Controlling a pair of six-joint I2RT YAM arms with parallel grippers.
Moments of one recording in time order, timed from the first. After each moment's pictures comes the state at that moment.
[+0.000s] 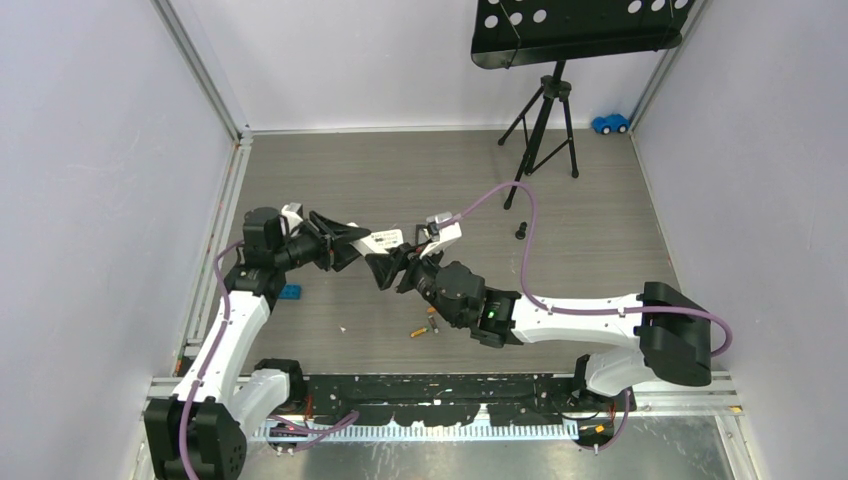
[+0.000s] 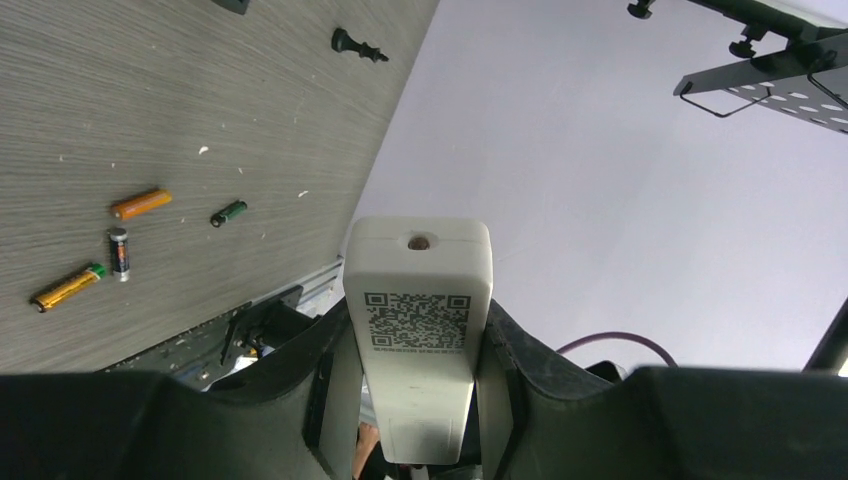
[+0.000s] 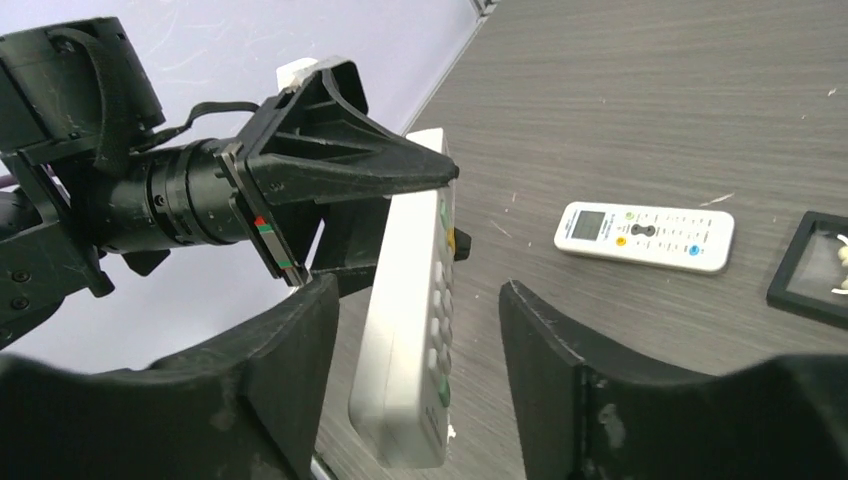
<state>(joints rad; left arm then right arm) -0.06 0.94 0.66 -0.21 0.77 -1.41 1.25 1.41 0.84 0.57 0.56 0.58</state>
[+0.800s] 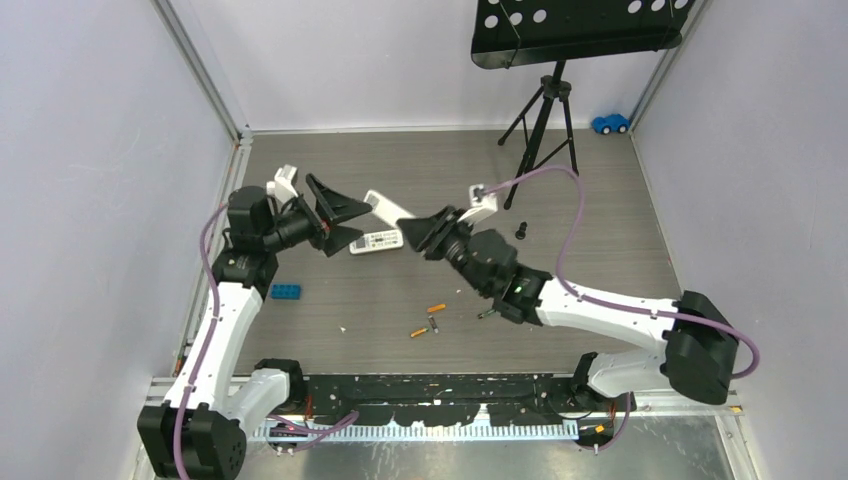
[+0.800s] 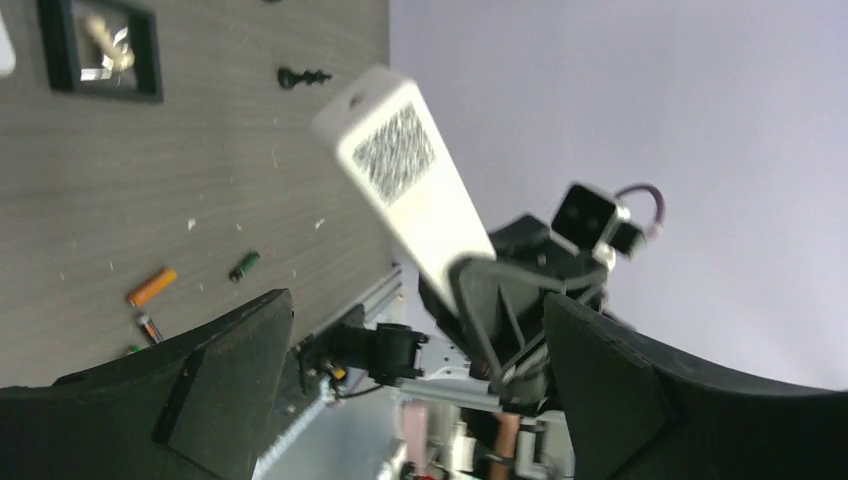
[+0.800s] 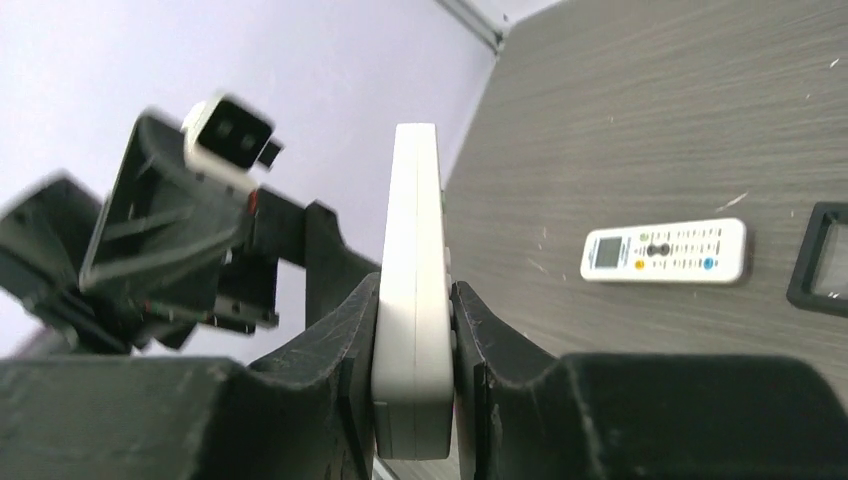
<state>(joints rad) -0.06 0.96 0.81 -0.20 0.82 -1.19 1.07 1.31 0.83 0.47 0.42 0.84</state>
